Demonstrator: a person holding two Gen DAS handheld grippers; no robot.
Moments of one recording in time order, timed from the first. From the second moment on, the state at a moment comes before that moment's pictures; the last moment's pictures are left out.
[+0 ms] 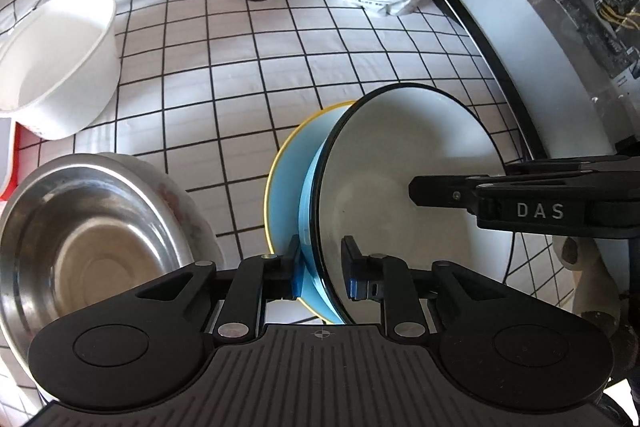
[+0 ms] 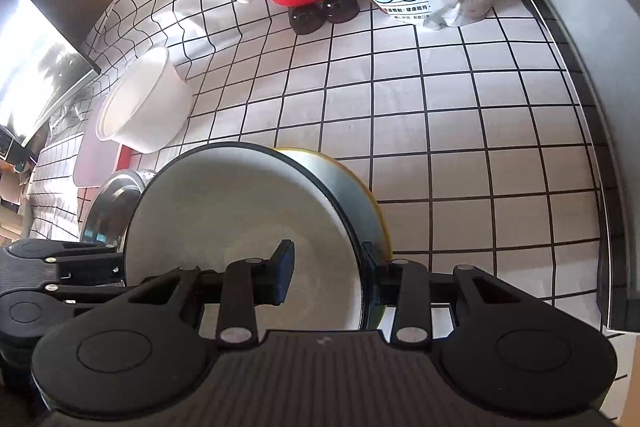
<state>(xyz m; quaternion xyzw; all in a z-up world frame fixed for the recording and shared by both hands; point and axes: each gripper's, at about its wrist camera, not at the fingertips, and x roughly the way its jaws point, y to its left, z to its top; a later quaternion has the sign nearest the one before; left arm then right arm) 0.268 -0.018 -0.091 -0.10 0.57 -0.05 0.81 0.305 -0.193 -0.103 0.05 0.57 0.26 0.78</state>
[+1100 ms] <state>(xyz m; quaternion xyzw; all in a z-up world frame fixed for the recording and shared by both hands) 0.254 -0.004 -0.062 -0.08 0.54 -0.02 0.84 0.282 -0.200 -0.070 0.00 0.50 0.24 0.83</state>
